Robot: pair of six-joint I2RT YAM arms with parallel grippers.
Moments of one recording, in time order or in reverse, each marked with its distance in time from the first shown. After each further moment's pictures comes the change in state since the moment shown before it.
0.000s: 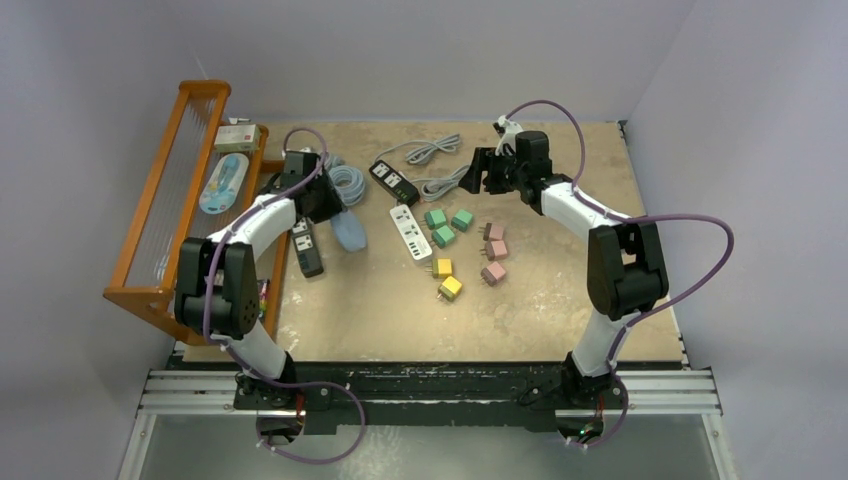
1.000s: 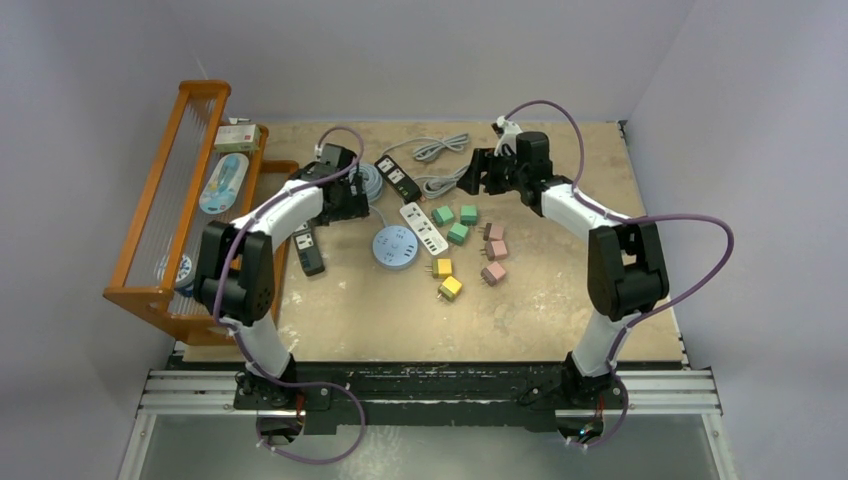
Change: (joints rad) left arm -0.159 0.143 0.164 -0.220 -0.209 0.060; right arm 0.000 -0.001 -0.006 0.022 -0.040 -0.015
